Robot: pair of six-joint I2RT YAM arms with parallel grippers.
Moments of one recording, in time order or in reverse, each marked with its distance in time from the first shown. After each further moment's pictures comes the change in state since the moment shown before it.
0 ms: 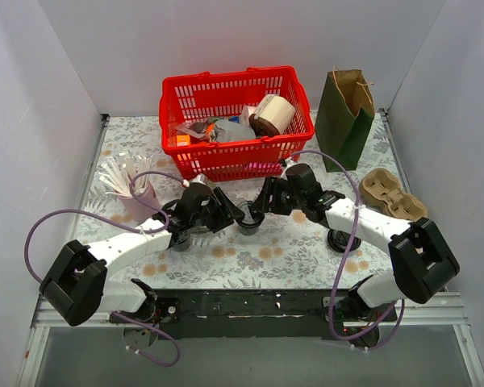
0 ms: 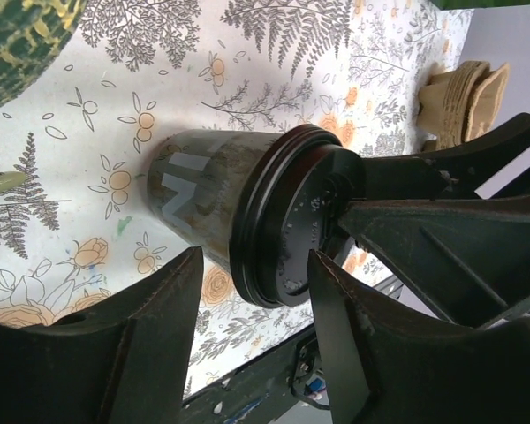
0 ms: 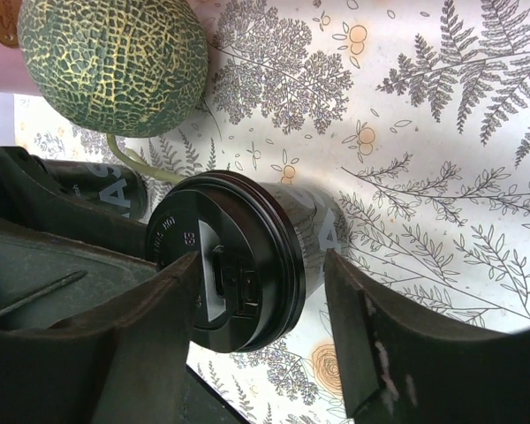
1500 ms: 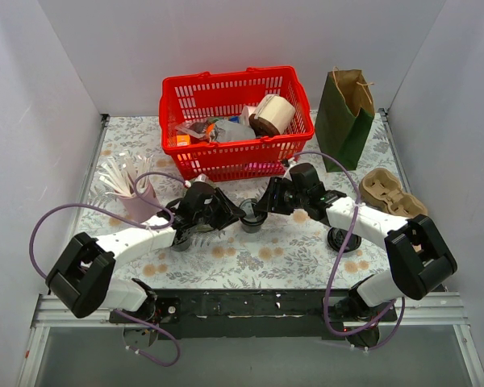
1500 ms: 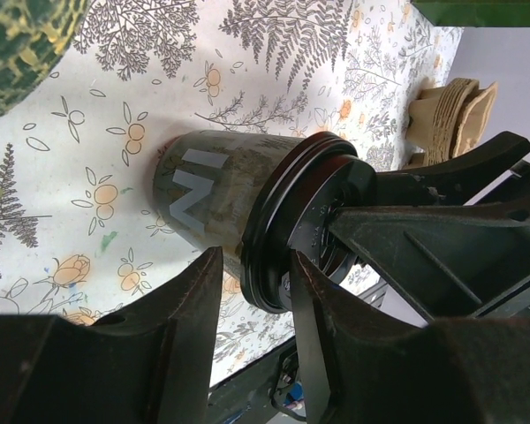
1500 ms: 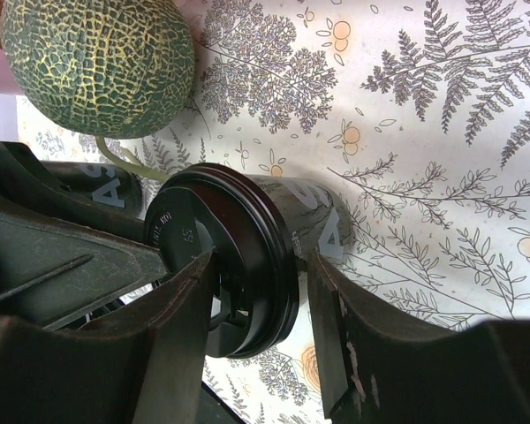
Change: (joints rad) left arm 0.000 0.078 0.002 0.054 0.003 -0.060; right arm -0.052 0.035 -0.018 0.018 -0.058 -0.014
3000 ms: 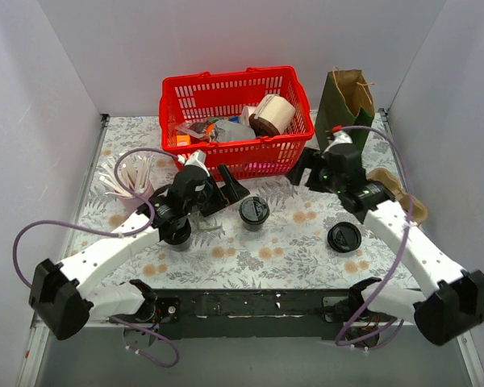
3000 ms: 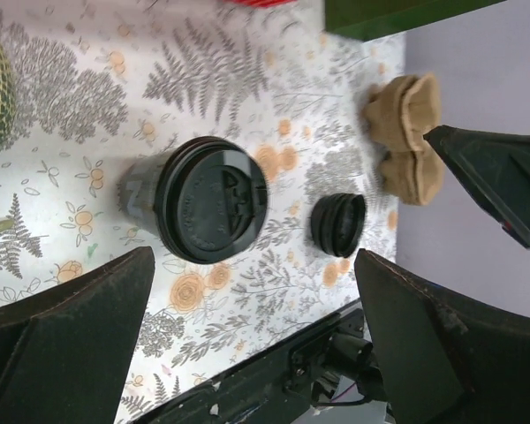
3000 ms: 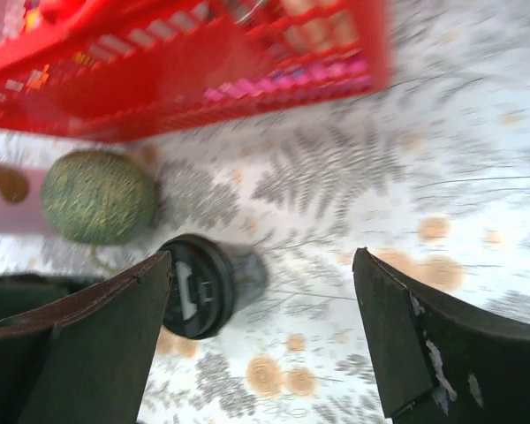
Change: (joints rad) left arm -0.032 -0.132 0.254 -0.301 -0.101 0.213; right arm -0.115 -0.268 0.188 -0.338 0.249 -0.101
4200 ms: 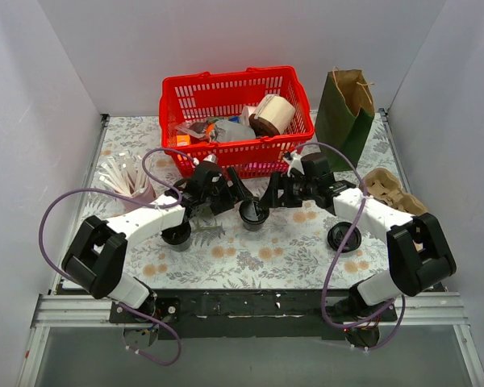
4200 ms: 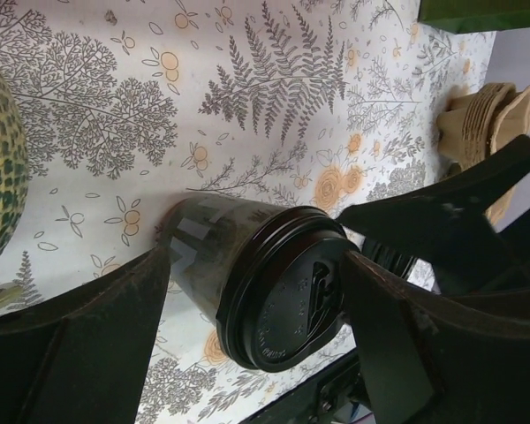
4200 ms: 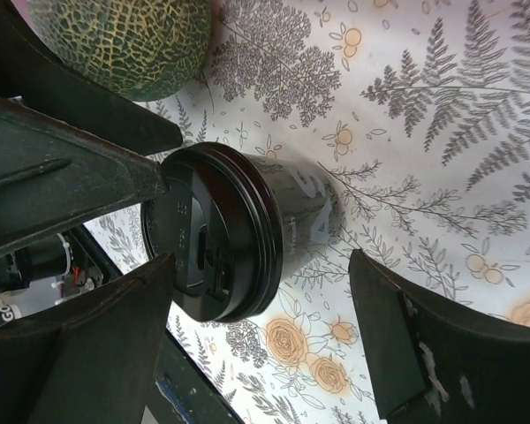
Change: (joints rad) left arm 0.080 0.275 -0.006 0.161 0.108 0.016; right arm -0.012 0.265 -0.117 0.235 -0.471 -0.127
